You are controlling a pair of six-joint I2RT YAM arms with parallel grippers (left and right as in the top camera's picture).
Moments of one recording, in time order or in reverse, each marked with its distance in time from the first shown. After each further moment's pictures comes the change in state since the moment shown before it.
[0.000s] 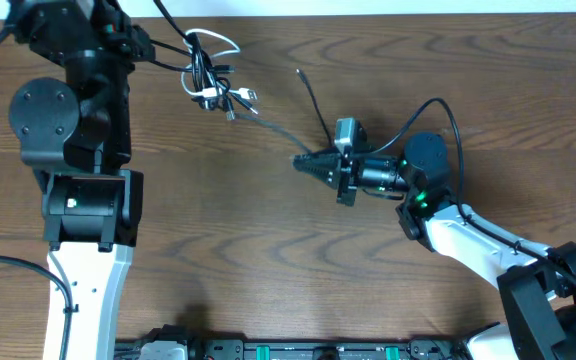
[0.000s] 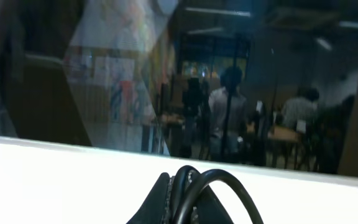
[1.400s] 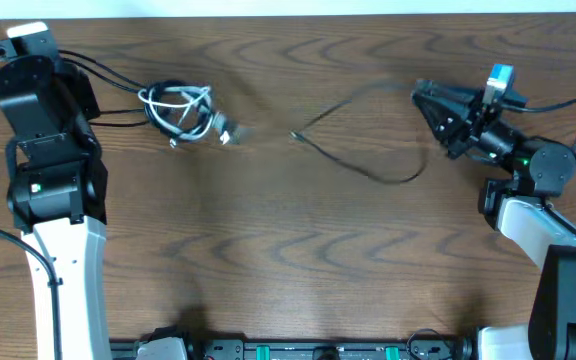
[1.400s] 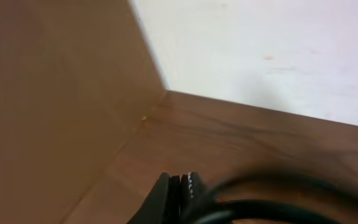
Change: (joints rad) left arm 0.253 0.070 0.002 -0.599 -0.225 0.218; right arm -0.540 -0.002 0.000 0.508 -0.058 0.539
